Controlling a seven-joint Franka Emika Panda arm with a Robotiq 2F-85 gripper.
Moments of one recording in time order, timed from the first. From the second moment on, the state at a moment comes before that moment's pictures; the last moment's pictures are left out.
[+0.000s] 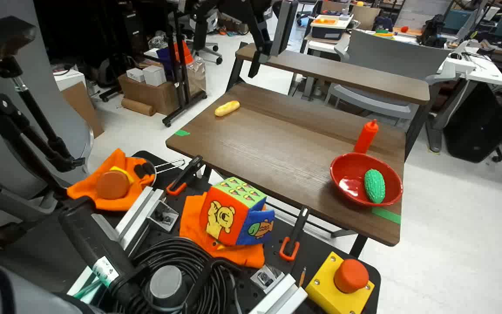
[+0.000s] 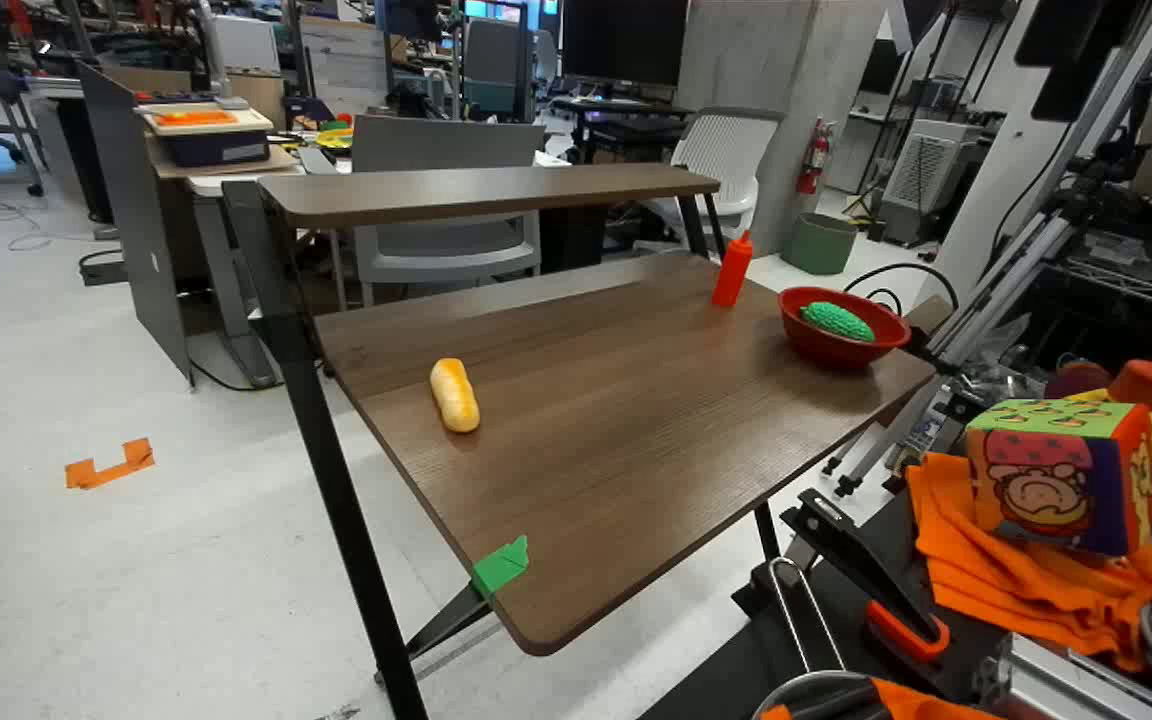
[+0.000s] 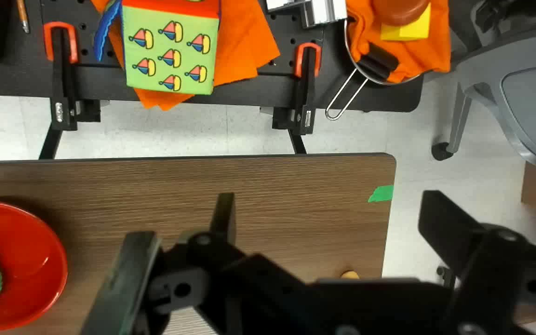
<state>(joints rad) 0.11 -0.44 -0.06 -2.62 0.20 2.08 -0.17</state>
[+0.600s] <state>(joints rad) 0.11 -0.44 -0.06 -2.62 0.20 2.08 -0.17</state>
